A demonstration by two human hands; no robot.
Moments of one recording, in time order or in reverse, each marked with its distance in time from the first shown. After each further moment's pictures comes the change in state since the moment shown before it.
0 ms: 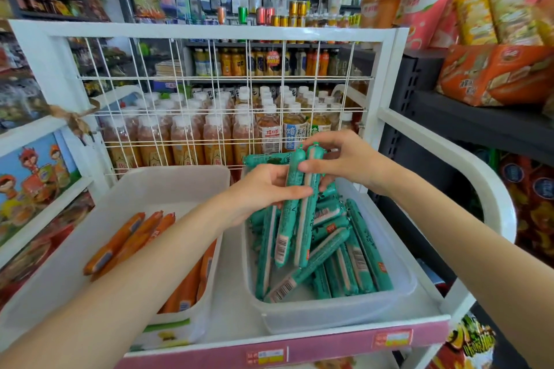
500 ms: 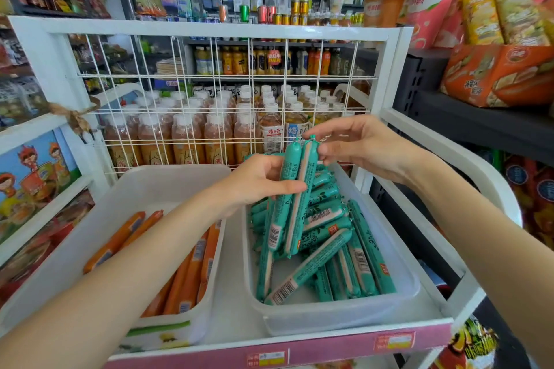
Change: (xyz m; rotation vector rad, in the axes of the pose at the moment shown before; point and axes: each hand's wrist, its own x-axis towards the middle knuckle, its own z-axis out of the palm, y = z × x) left_hand -0.003 0.007 -0.014 0.065 0.008 0.080; right_hand -0.002 -0.010 -0.023 0.269 -0.102 -0.046
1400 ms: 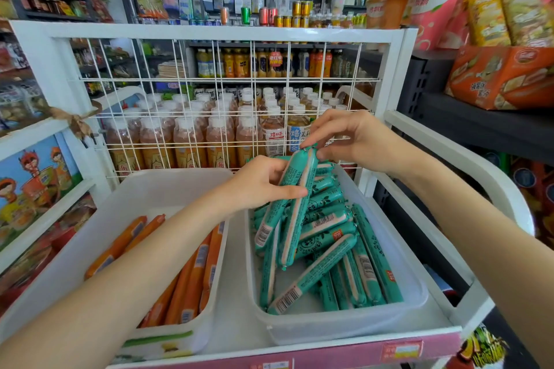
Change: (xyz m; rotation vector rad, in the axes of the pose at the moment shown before) left_hand 0.006 0.001 -0.005 0.230 0.000 0.018; right_hand 0.015 -0.004 -0.001 -0.502 0.015 -0.209
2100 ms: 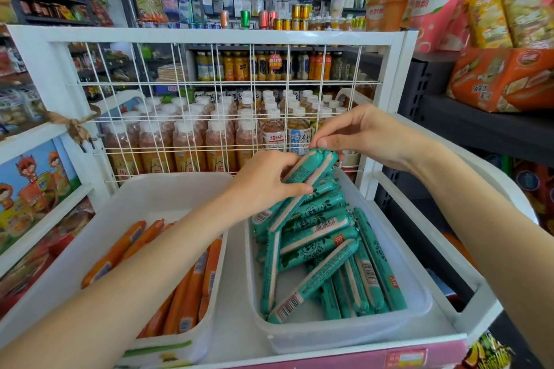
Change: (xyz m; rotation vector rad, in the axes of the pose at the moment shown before) left_hand 0.006 0.016 0.004 0.430 0.169 0.128; right_hand 0.006 -0.004 -0.010 0.229 -0.028 0.128
